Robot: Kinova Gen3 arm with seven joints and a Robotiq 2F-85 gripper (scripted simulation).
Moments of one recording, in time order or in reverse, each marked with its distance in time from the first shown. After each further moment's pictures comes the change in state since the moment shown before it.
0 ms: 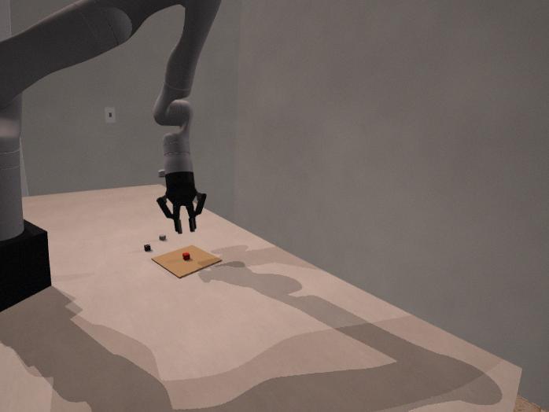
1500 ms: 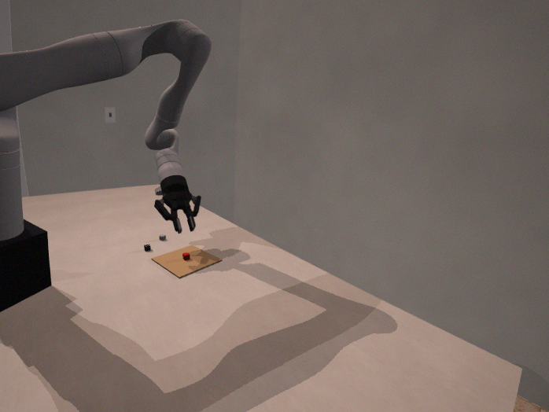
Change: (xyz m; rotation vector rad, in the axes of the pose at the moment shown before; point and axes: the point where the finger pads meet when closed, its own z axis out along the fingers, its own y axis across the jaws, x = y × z) arm 0.011 0.001 -0.002 -0.010 -0.464 -0.002
